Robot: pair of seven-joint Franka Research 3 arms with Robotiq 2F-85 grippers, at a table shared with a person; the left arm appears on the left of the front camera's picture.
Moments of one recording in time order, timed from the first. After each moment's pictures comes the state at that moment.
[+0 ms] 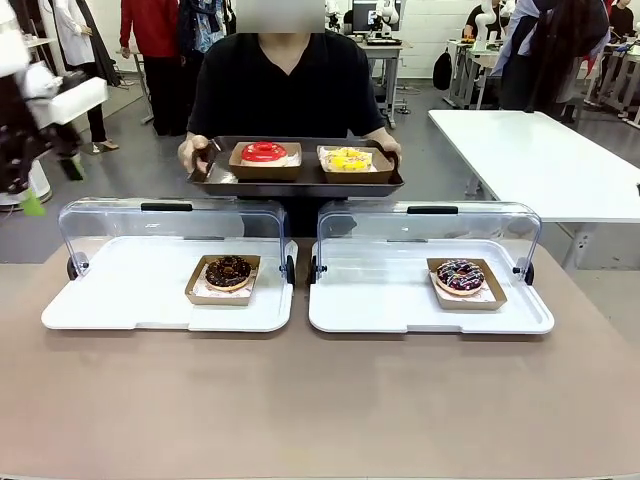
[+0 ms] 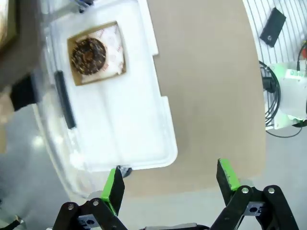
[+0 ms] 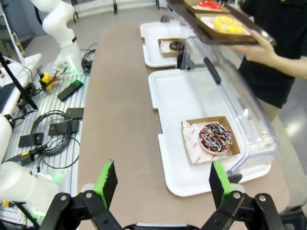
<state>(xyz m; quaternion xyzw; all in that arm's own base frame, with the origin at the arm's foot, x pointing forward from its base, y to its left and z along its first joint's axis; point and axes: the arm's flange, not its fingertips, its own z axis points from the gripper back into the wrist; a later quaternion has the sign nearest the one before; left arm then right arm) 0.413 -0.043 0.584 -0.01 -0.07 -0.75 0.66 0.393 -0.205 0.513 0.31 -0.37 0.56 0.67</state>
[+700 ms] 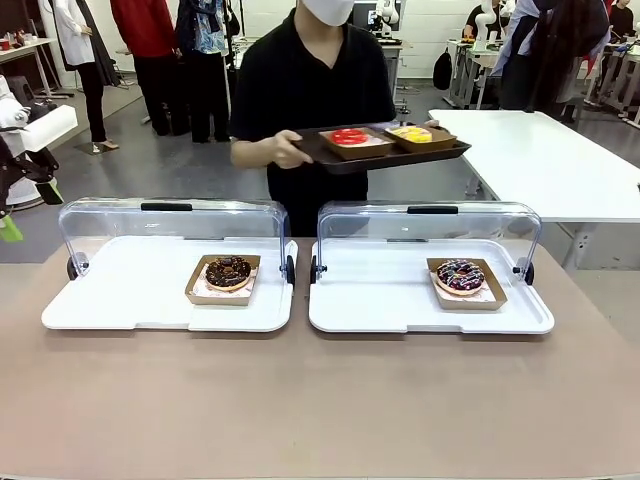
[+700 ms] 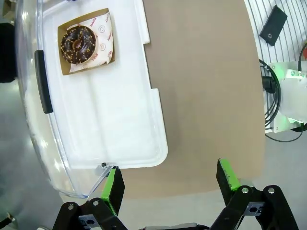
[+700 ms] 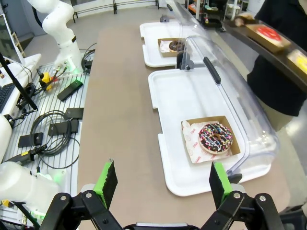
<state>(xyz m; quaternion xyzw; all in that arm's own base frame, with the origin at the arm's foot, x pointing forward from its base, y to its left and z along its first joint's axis) 0.403 -0.010 0.555 -0.02 -0.08 -0.74 0.67 0.392 -0.206 0.513 0.31 -0.37 0.56 0.67</state>
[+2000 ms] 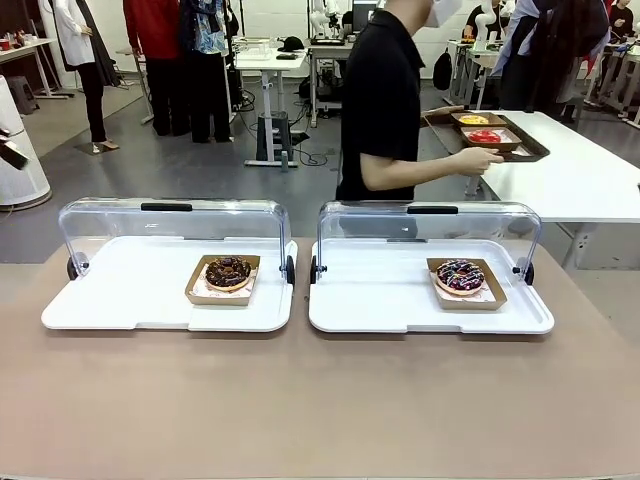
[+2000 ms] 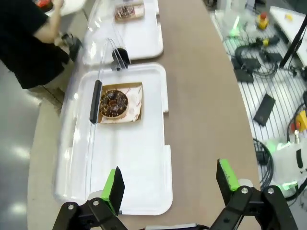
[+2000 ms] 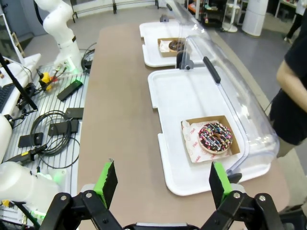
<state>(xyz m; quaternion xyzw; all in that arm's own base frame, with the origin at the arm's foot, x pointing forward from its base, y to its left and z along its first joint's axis) 0.436 0.128 0.563 -0.27 -0.28 -0.65 0.65 0.392 -0.207 0.513 0.31 -0.37 0.56 0.67</state>
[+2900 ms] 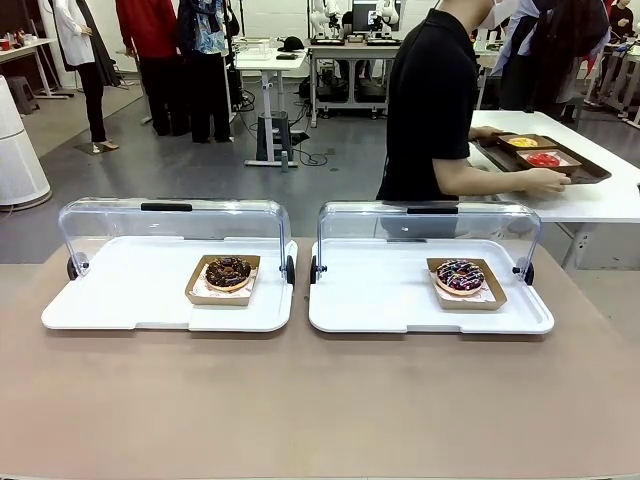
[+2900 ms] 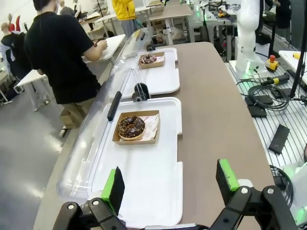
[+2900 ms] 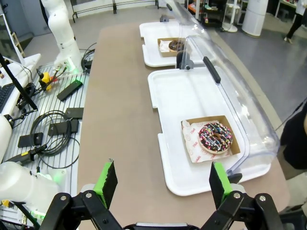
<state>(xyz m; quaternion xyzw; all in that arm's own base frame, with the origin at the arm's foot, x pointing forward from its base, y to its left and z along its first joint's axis) 0.418 0.217 0.486 -0.34 -0.43 -0.59 0.59 0.392 -0.206 0.513 0.31 -0.37 0.56 0.67</state>
